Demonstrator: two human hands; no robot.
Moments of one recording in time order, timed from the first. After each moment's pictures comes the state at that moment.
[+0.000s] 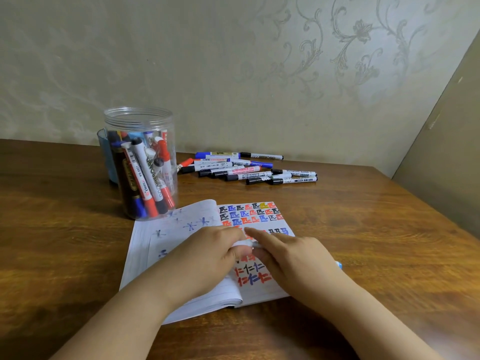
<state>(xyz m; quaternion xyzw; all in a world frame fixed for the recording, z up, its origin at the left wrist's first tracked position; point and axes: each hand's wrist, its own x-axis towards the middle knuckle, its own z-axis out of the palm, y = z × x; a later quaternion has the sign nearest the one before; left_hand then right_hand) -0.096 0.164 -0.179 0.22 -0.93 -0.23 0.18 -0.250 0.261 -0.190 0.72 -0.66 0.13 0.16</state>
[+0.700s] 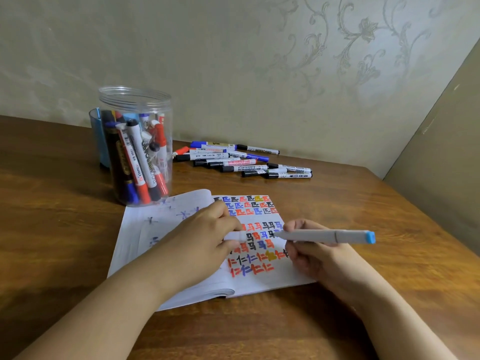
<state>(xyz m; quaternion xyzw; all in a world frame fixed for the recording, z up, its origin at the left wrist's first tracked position) -0.094 0.162 -0.186 0.22 -0.93 -0.17 0.22 -0.279 0.290 -0.182 0.40 -0.59 0.55 -0.43</state>
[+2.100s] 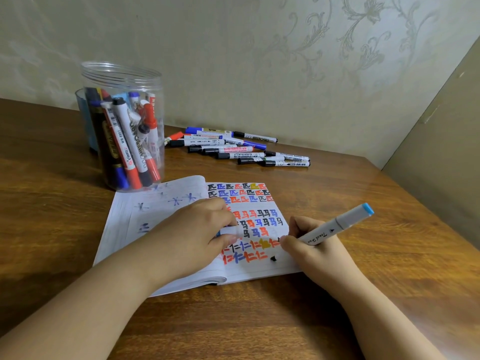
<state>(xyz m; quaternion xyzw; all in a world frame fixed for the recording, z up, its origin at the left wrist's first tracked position) -0.098 0.162 -0.193 0.20 -0.94 -0.17 0.20 -0.266 0.290 -0.189 0.47 -0.74 0.42 -0.22</state>
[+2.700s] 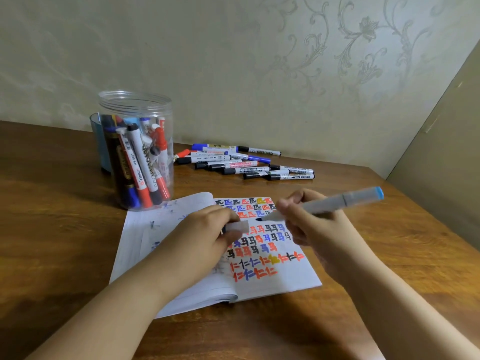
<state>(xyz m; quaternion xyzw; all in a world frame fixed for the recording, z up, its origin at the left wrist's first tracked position) -0.095 0.159 -0.182 0.25 -0.90 -0.24 0.27 -0.249 0.265 -0.140 0.45 -0.63 0.56 -0.30</state>
